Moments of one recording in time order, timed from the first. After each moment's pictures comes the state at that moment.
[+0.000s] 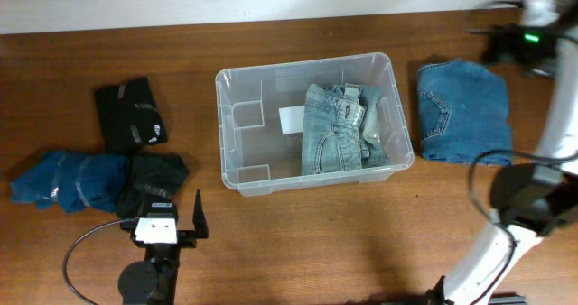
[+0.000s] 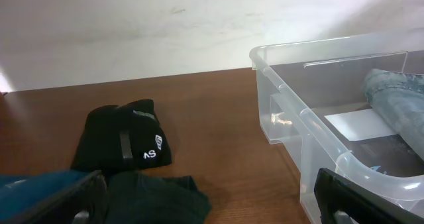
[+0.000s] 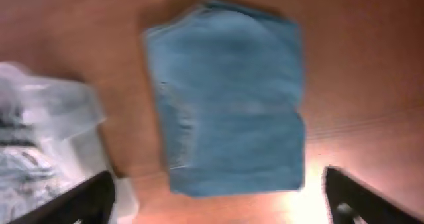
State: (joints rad) left arm -0.04 0.01 0.03 -0.12 0.00 0.07; right arm -0.43 2.15 2.47 -1.57 -0.15 -0.12
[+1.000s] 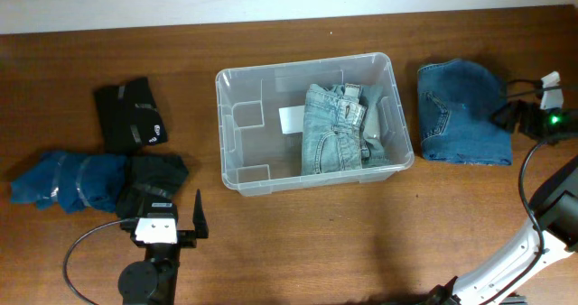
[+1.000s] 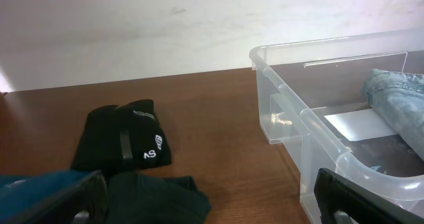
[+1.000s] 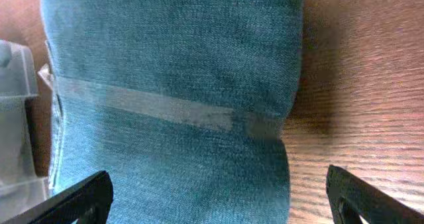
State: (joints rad) left arm -0.04 0.01 0.03 -0.12 0.00 0.07; right arm -0.75 2.21 1.76 -1.01 -0.59 -0.51
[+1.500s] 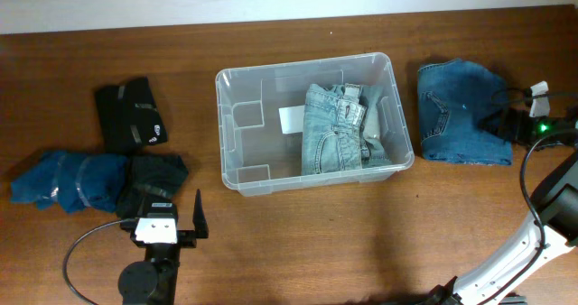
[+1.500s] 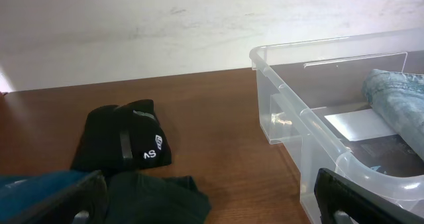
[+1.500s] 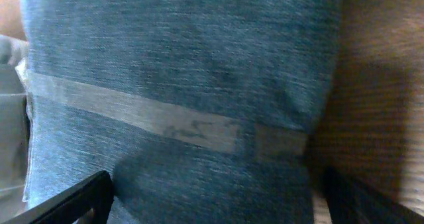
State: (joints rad) left arm -0.04 0.01 0.03 -0.12 0.00 0.07; right arm -0.75 2.28 1.71 -0.95 -0.68 -0.52
